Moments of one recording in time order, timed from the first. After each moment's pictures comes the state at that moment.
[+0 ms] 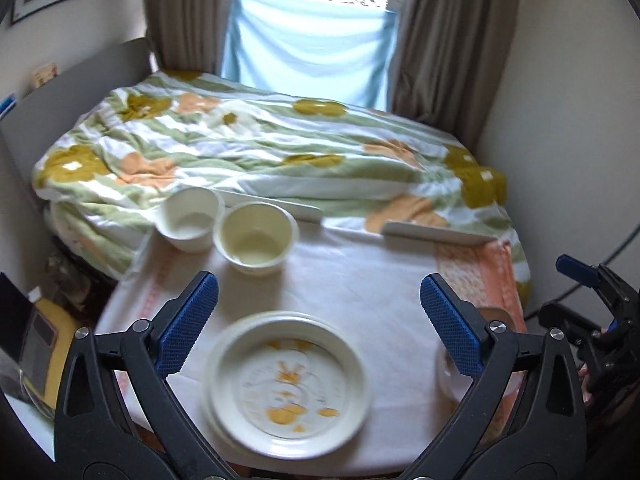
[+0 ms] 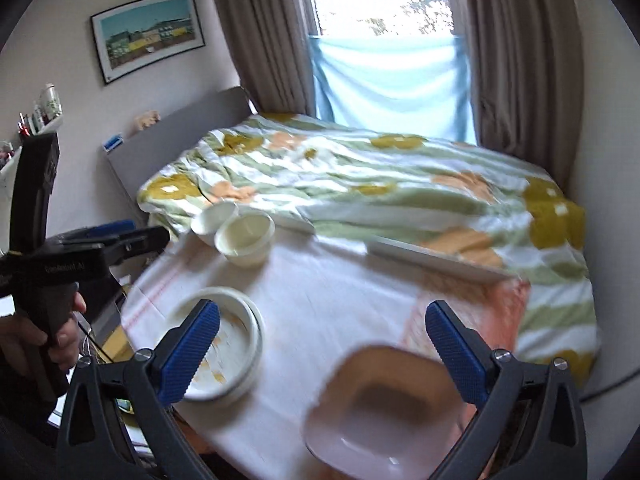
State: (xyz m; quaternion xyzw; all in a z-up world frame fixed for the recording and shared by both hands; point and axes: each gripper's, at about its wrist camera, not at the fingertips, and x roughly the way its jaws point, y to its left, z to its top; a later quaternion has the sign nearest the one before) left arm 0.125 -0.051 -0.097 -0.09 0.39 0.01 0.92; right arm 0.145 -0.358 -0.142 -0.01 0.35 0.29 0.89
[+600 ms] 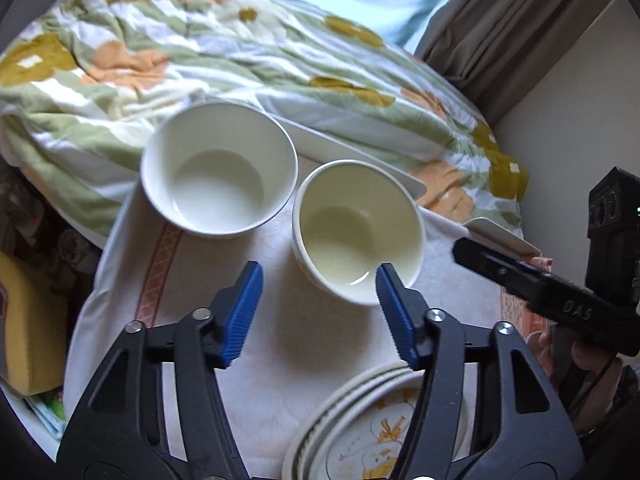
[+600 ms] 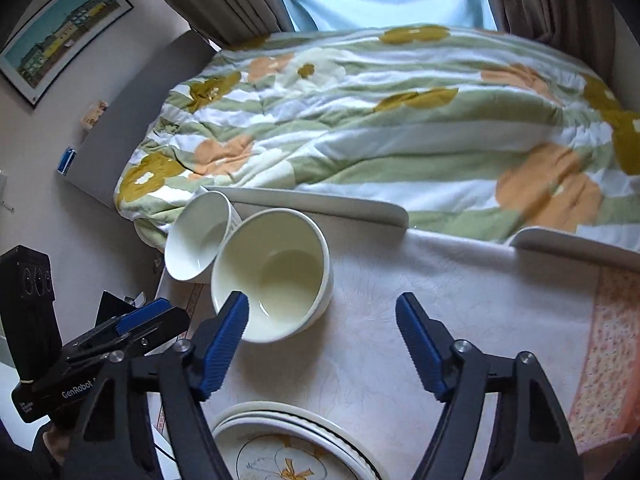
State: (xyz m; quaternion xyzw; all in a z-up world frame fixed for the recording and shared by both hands) left arm 0.267 0.093 -0.254 -0.21 0.52 -0.05 0.83; right arm 0.308 -0.166 -0.266 0.08 0.55 0.25 0.79
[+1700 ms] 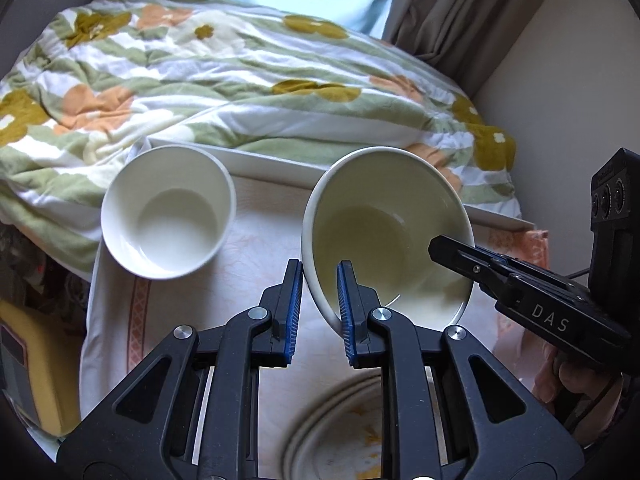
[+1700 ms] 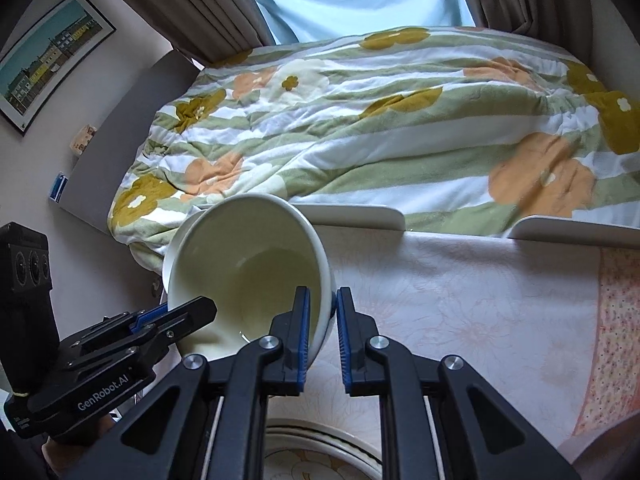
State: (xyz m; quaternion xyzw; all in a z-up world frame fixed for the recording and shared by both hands) left arm 0.279 0.048 -0.210 -0.13 0.51 -0.09 0.84; right arm 0.302 -0.174 -0.244 0.11 0.52 0.22 0.82
